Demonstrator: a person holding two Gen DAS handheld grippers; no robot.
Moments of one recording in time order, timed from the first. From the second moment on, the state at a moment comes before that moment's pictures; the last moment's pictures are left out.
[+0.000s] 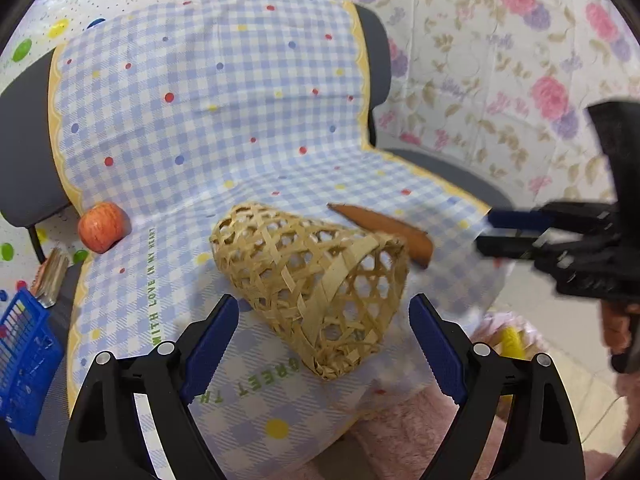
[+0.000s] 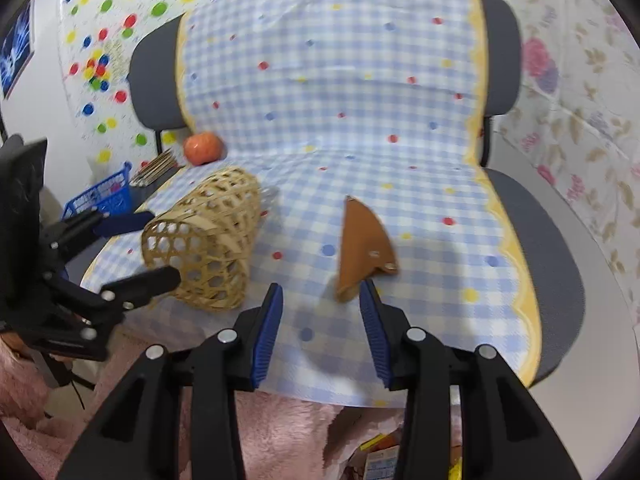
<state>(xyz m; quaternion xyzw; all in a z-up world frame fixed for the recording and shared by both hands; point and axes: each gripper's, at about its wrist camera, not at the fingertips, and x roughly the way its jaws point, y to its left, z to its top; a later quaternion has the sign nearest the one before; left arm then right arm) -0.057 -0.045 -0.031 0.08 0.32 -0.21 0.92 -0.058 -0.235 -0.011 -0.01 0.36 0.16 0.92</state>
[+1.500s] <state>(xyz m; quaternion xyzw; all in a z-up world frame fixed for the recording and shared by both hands) -0.017 -0.018 -0.046 0.02 0.35 -0.13 0.93 0.028 -0.223 -0.076 -0.01 0.38 0.11 0.92</state>
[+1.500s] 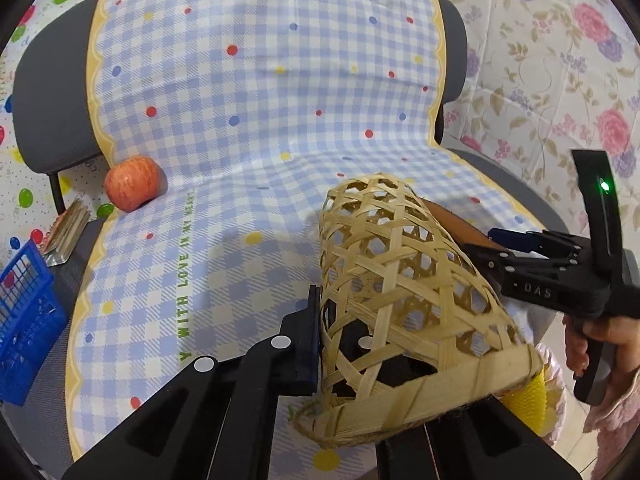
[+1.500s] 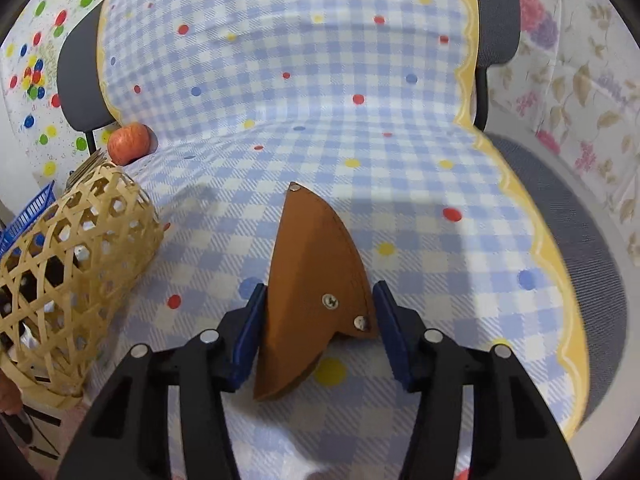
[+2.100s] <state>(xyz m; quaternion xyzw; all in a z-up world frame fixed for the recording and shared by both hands) -0.105 -0.071 -0.009 0.03 0.28 -0.25 0.92 -0.146 -0.288 -0.014 0.06 0.29 0.03 0.95</state>
